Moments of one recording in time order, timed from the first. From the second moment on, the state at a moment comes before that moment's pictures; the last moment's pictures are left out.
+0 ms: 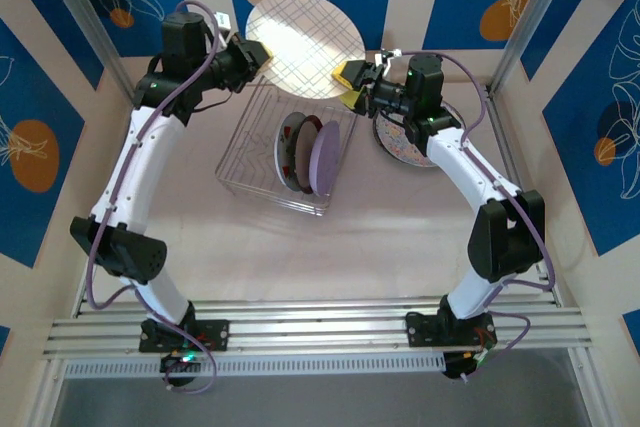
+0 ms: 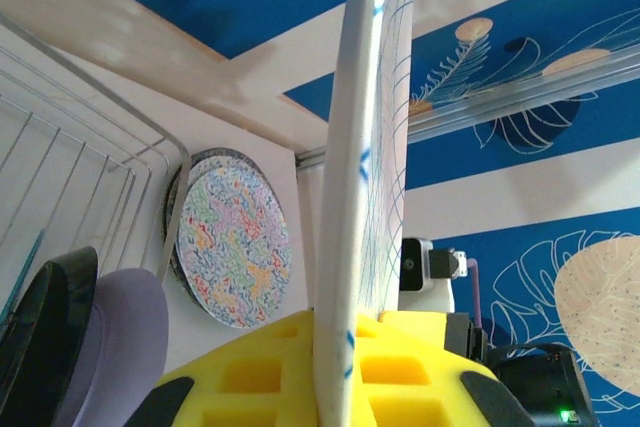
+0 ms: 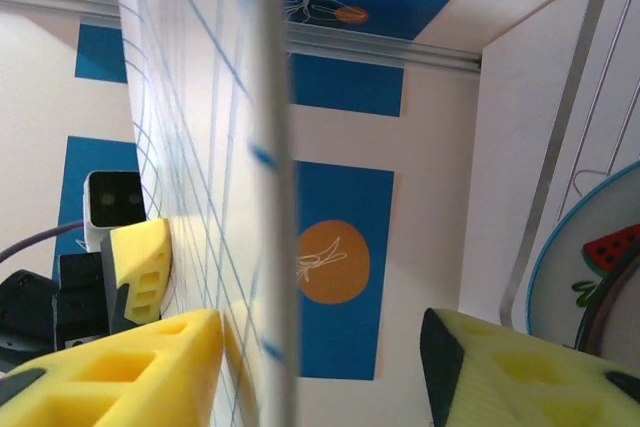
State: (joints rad) left arm -0.30 1.69 2.00 -0.64 0.48 -0.97; right arm 0.28 1.66 1.42 0.17 -0.80 1.36
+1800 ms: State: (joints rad) left arm -0.34 1.61 1.94 -0.70 0.33 -0.74; right arm -0.08 1.46 1.23 0.10 -0.70 1.33
